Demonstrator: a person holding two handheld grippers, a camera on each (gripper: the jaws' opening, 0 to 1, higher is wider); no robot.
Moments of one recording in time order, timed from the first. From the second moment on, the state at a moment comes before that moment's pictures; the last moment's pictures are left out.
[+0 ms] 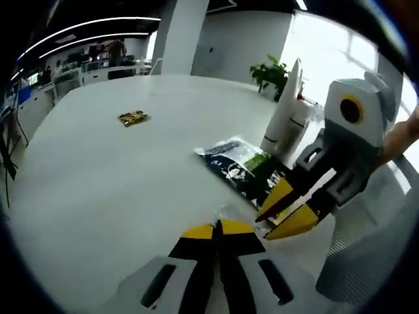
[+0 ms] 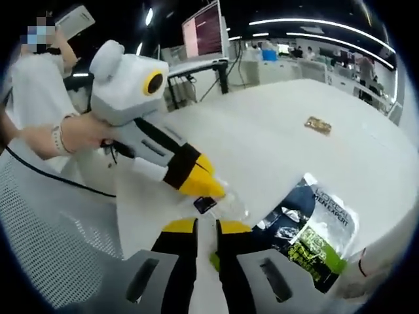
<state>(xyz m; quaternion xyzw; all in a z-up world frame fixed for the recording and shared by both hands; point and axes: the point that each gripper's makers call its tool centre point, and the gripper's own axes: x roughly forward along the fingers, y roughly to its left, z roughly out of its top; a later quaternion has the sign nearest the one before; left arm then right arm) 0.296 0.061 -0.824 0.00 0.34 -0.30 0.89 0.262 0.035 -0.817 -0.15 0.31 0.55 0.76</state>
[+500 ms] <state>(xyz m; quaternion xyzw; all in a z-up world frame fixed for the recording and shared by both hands) 0.297 0.057 -0.826 0.02 0.33 -0.33 0.88 0.269 0.042 -0.827 -0.21 0.28 0.55 0.76</state>
